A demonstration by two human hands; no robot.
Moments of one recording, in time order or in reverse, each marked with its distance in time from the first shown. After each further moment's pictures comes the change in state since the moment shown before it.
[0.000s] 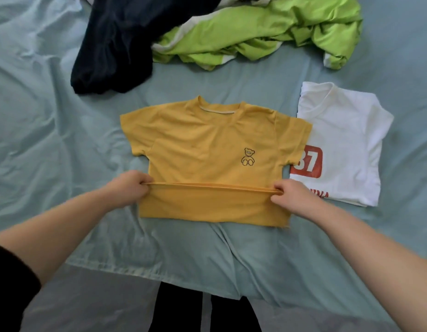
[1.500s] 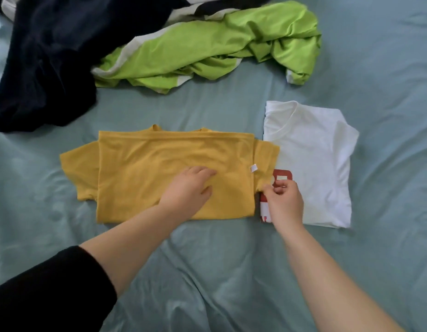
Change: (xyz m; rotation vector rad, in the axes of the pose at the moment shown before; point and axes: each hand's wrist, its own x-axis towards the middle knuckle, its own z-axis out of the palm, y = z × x) left_hand 0.087 0.176 0.059 0.085 0.238 0.545; right_hand 0.037 0.018 -0.021 0.791 0.678 0.422
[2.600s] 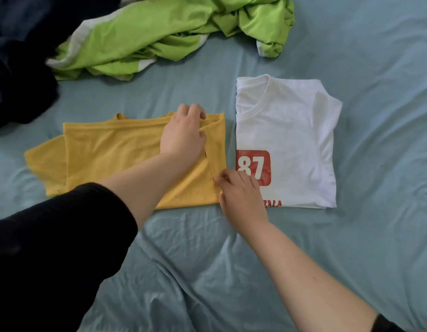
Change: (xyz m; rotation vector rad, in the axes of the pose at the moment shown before) left_hand 0.081 0.063 -0.001 0.086 0.286 -0.108; right_hand -0.016 0.033 0.009 -0.623 -0.065 -0.959
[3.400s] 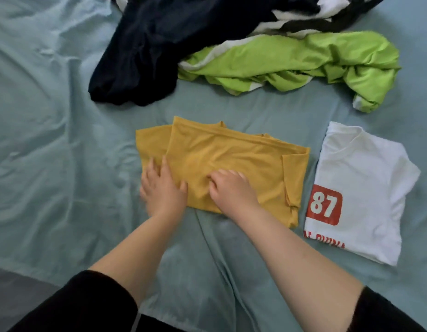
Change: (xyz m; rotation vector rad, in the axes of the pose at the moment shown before) left_hand -0.138 -0.167 -0.059 -0.077 0.105 -0.782; right_hand 0.086 -0.174 0.029 -0.016 -0.430 -0.216
